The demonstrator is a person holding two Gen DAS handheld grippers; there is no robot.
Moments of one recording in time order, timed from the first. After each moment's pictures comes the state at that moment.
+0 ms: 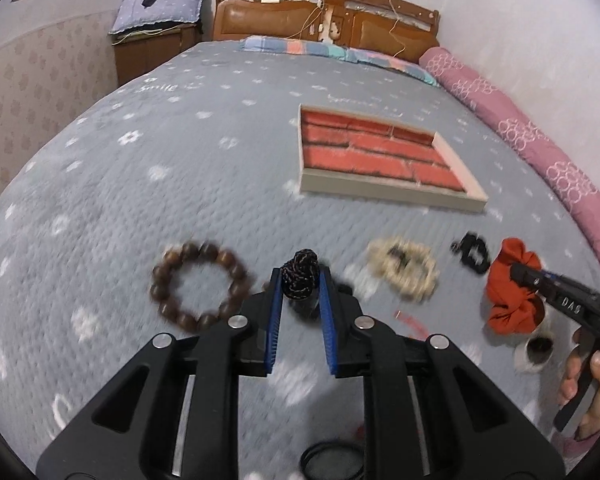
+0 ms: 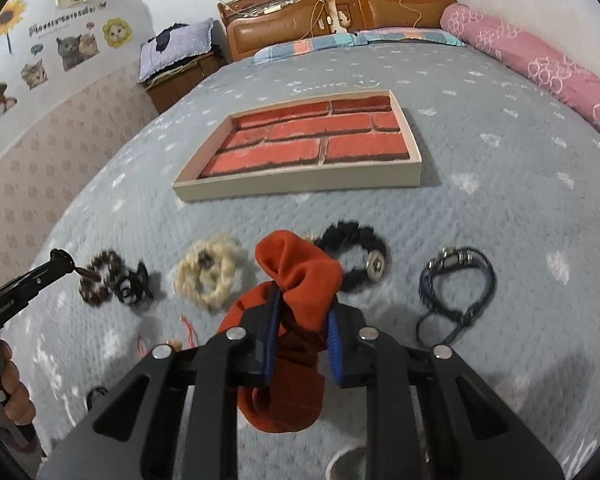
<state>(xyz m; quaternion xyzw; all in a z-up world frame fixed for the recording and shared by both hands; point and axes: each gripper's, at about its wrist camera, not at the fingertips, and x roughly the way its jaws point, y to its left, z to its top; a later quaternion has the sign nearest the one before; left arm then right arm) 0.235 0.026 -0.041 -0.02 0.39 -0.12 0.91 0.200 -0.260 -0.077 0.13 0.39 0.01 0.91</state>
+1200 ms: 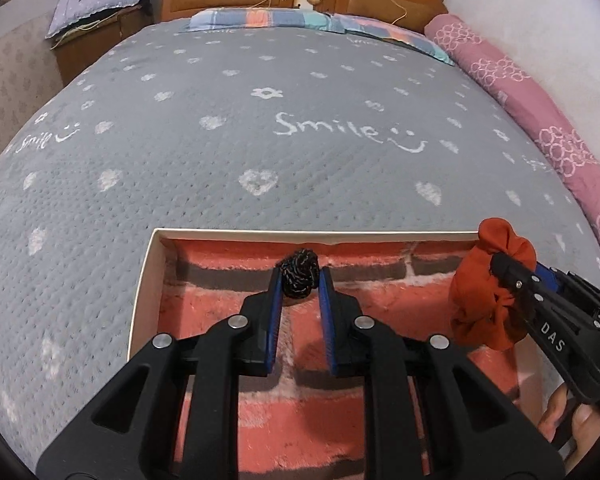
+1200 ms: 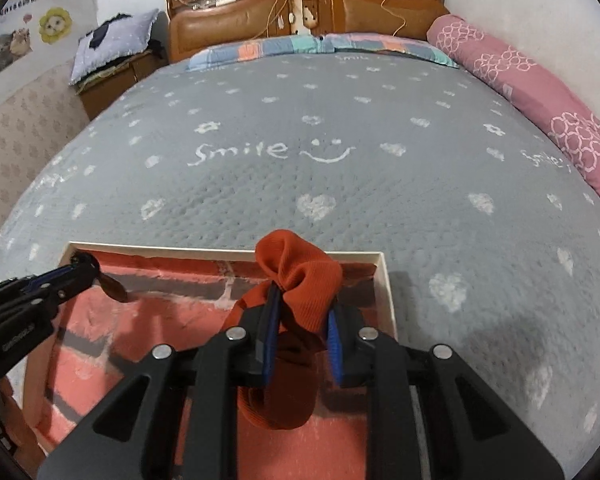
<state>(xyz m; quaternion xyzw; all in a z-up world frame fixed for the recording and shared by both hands) 0.597 -0.167 -0.076 0.01 0.45 -0.13 0.88 0.547 -0.326 -0.085 0.07 0.41 -0.08 0.91</state>
